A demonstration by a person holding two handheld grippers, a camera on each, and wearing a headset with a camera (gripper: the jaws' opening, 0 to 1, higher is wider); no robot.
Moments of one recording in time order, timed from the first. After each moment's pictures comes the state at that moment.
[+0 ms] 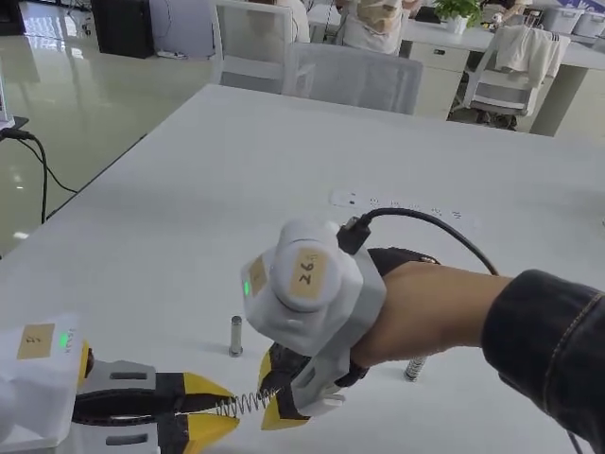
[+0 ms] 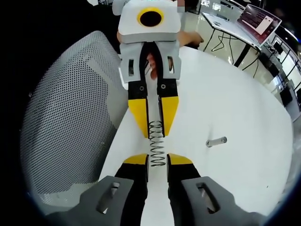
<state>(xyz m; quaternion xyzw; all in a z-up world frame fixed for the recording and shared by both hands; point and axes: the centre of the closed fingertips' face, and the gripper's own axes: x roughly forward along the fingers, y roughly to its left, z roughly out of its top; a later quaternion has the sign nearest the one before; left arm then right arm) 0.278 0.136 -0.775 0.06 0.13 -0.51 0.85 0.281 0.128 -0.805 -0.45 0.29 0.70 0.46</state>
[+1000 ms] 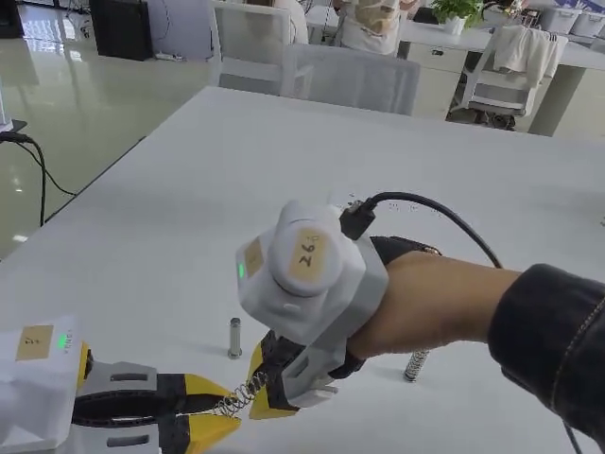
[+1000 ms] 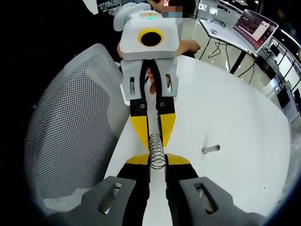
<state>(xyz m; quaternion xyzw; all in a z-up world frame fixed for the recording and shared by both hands) 0.280 0.133 -0.774 0.05 0.13 -0.51 0.85 0.275 0.141 -0.781 -0.43 0.27 0.71 0.48</state>
